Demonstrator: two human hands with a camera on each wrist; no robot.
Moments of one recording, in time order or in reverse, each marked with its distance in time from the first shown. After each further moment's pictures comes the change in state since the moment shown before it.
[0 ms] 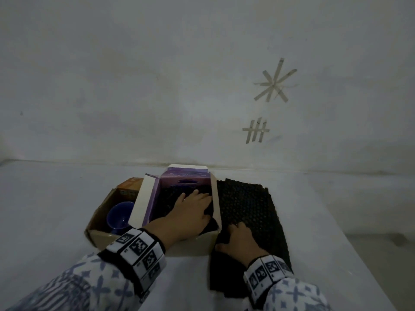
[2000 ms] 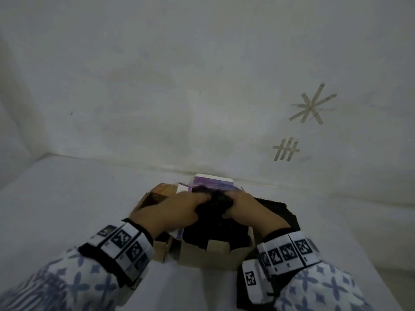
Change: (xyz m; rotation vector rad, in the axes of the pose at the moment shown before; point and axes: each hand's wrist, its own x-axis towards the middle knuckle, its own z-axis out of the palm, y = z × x) left_hand -0.055 -0.067 -0.074 -0.087 0.071 0.066; right_hand -0.035 -0.134 -0.110 0.049 0.061 -0.433
